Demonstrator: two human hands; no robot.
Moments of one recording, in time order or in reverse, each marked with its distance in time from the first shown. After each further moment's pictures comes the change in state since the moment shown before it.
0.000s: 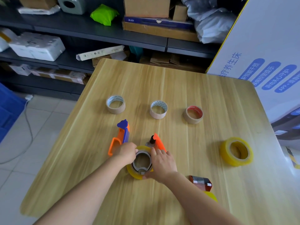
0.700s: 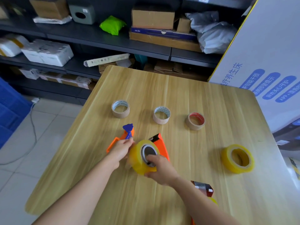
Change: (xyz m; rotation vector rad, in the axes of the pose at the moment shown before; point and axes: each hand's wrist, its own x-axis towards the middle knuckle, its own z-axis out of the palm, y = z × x) left_hand -0.021 -0.027 -0.021 -1.084 0.071 -0.132; right_hand -0.013 -0.006 -0.024 0.481 0.026 -0.192
